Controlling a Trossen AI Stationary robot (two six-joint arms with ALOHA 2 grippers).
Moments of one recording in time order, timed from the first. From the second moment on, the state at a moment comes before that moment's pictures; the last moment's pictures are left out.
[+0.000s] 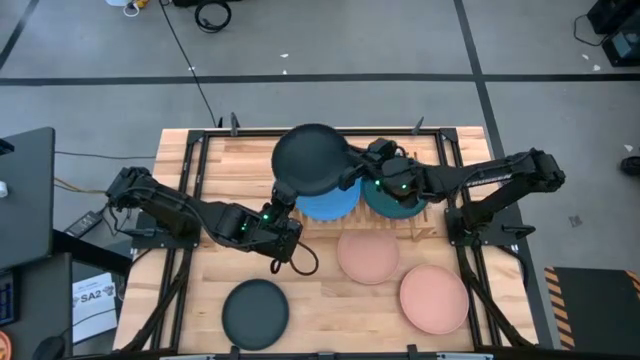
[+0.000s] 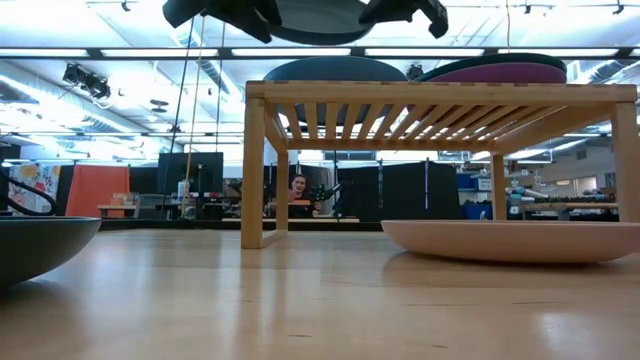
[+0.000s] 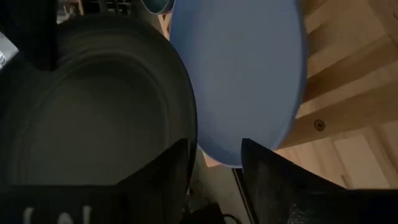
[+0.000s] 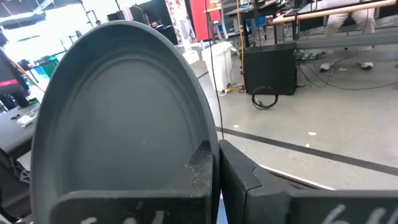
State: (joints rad) left arm -0.37 1.58 1.44 -0.91 -1.00 0.53; right arm 0.08 1.35 1.13 0.04 0.91 0.43
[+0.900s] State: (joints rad) left arm -0.37 1.58 1.44 -0.78 -0.87 0.43; right arm 0.03 0.92 1.13 -0.69 0.63 0.87
